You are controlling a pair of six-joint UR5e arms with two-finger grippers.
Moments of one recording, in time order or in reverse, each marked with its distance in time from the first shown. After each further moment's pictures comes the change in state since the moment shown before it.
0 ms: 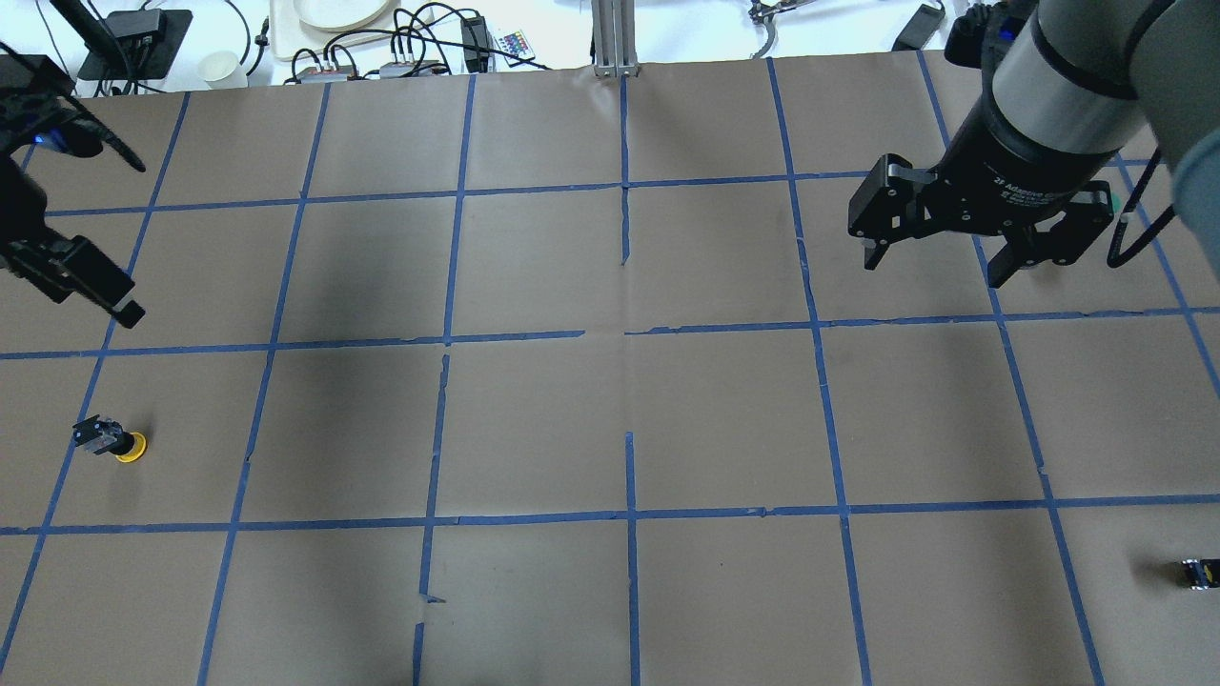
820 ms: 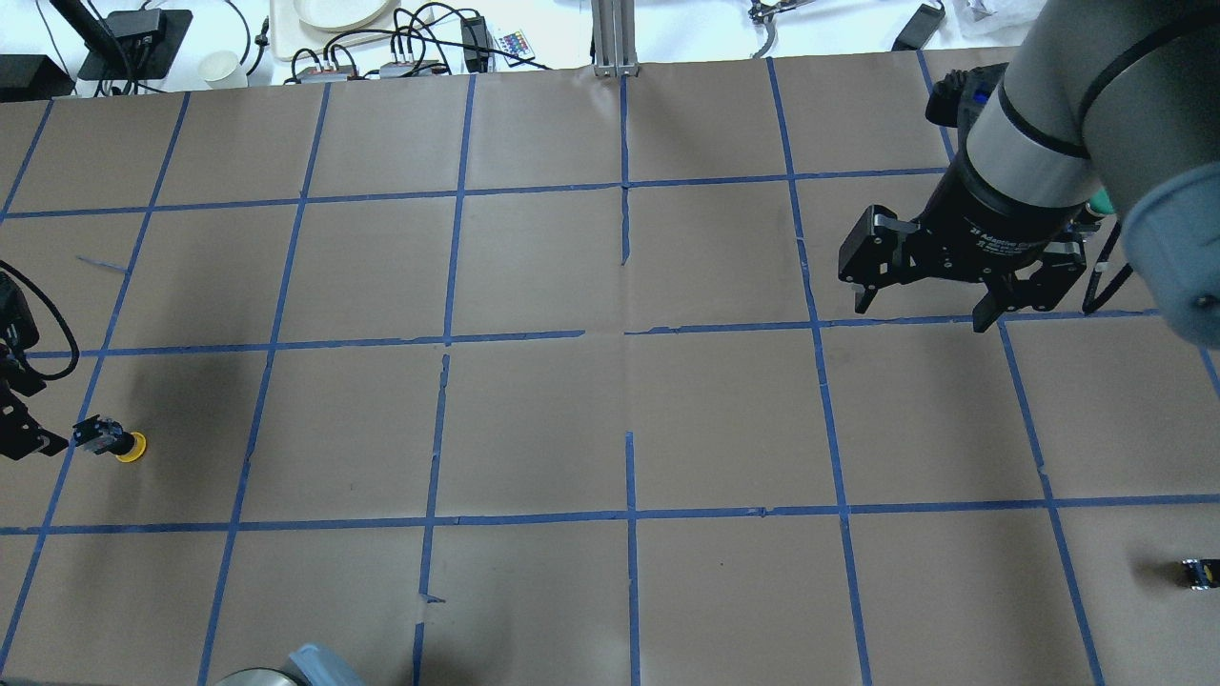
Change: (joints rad) left arm 0.299 -0.087 -0.281 0.411 -0.011 0.838; right arm -0.001 -0.003 0.078 -0.009 0.003 0.013
